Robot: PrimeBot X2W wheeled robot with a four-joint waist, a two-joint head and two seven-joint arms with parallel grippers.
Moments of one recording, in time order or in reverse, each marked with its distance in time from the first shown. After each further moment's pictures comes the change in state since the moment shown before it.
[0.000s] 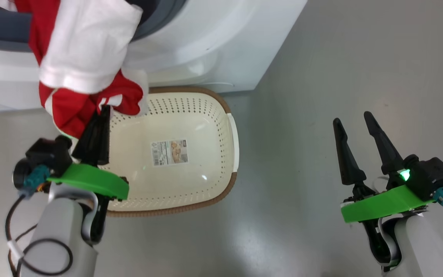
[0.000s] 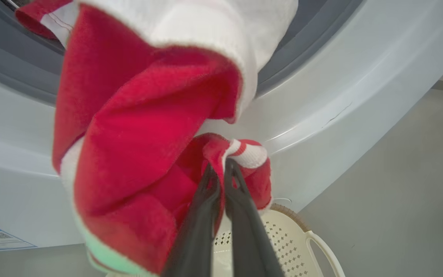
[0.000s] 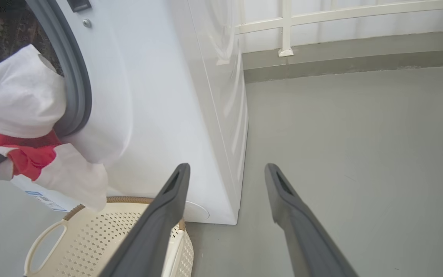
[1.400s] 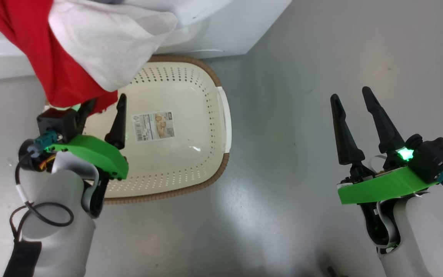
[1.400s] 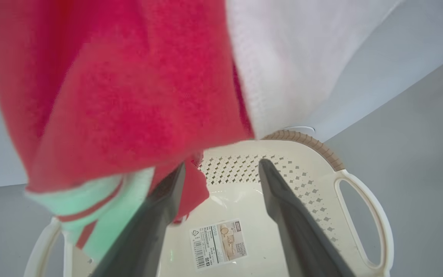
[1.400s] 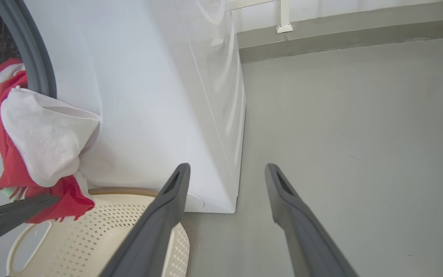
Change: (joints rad) left arm -0.229 0.038 -0.146 0.357 -0.102 0.000 0.000; right arm -0.081 0.000 0.023 -0.016 0.040 0.000 0.000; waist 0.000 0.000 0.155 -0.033
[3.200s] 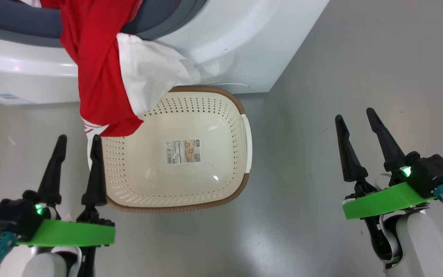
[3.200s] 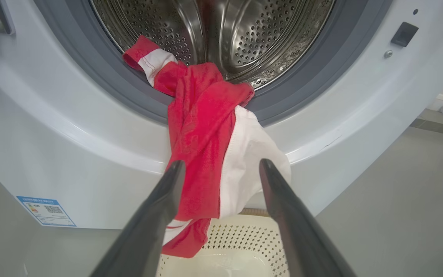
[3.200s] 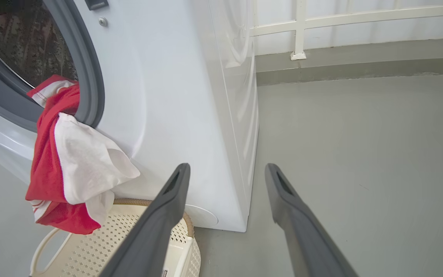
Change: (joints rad) left arm 0.537 -0.063 0.262 -0.747 0.057 0.000 0.000; right arm 0.068 -0.001 -0.035 0.026 -0.061 0.000 0.000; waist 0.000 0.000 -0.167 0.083
